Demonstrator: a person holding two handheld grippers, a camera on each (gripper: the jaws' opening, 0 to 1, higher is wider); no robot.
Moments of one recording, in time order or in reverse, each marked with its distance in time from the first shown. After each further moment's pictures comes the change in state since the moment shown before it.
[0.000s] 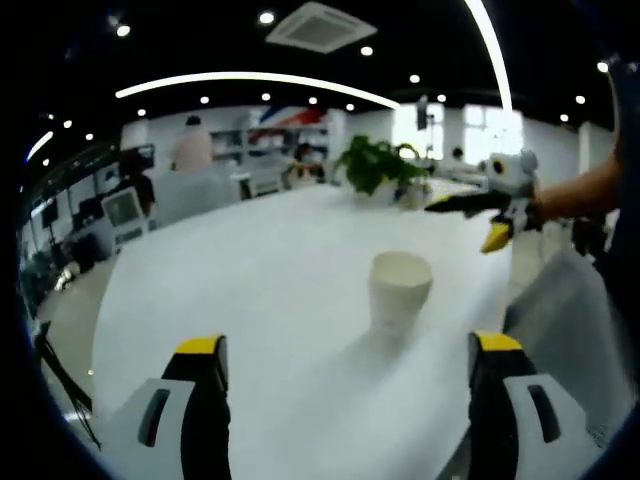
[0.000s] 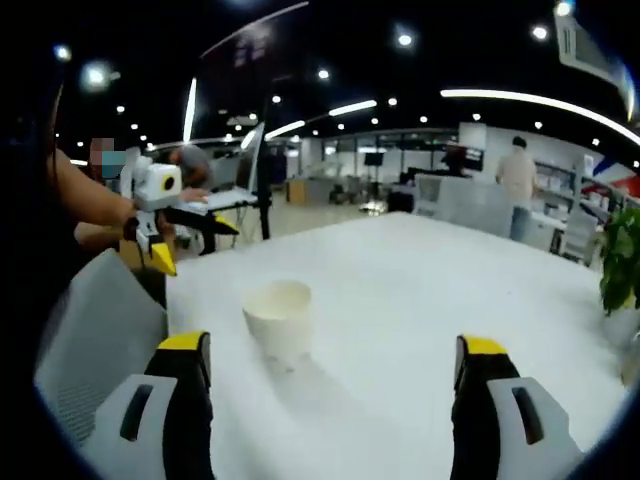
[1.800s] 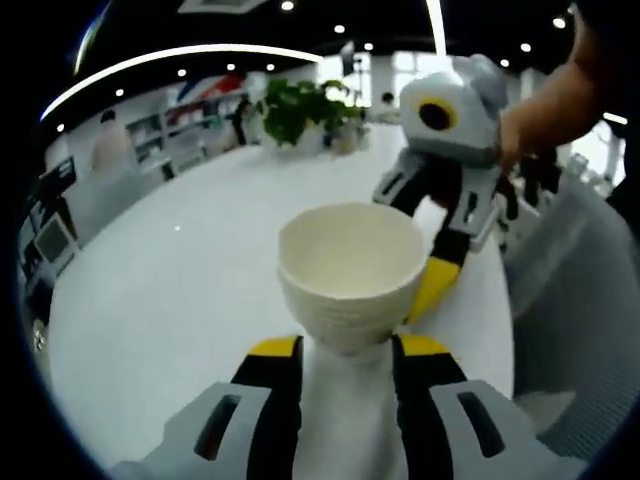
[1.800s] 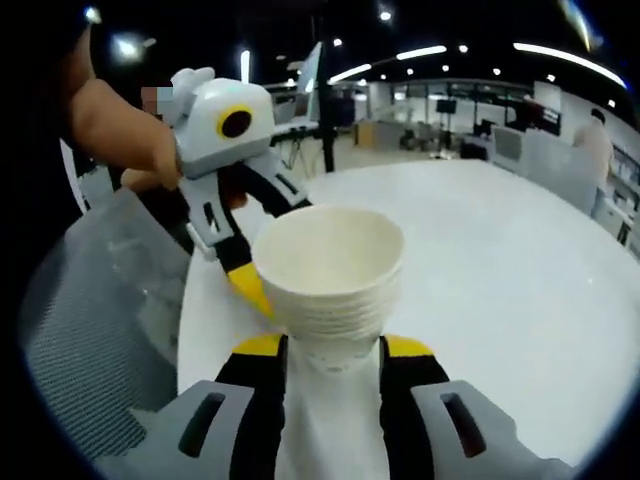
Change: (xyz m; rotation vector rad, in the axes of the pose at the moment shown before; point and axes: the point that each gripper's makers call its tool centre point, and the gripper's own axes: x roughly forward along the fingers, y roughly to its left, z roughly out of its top) left arm 0.108 -0.050 -0.022 0.176 0.189 -0.266; right arm 0.080 0.038 -0.045 -0.071 0.234 0.274
